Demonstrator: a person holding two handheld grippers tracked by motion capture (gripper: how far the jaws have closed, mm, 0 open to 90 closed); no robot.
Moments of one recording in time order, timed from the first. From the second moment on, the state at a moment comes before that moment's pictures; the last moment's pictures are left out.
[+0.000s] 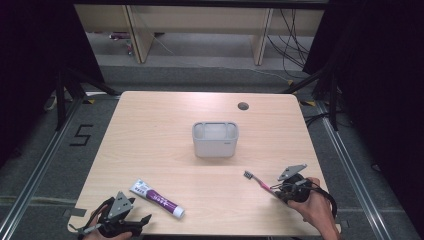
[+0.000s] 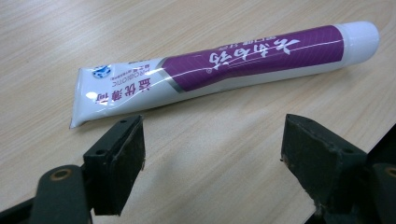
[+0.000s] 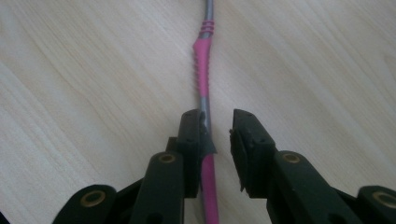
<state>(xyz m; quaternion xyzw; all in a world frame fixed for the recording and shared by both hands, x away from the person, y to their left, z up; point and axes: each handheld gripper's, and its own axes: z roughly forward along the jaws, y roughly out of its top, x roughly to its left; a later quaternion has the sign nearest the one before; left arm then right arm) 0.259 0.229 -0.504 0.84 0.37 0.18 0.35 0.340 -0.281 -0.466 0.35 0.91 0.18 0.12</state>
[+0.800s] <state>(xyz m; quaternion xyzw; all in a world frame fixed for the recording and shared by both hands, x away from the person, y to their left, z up) 0.259 0.231 -0.503 0.84 0.37 0.19 0.35 0.362 -0.252 -0.469 0.34 0.93 0.12 0.09</state>
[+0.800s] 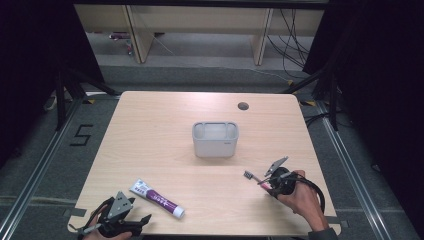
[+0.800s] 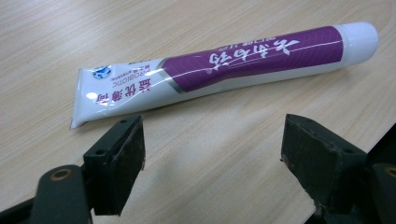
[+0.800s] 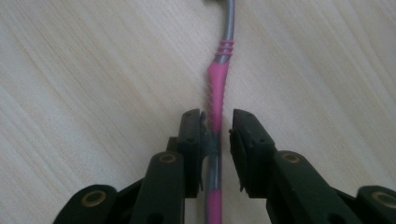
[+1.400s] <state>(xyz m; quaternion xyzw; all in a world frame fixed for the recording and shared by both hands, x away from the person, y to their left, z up) 0.260 0.229 -0.504 0.84 0.37 0.19 0.35 0.371 -0.250 -0.474 0.33 0.94 0.09 0.05</state>
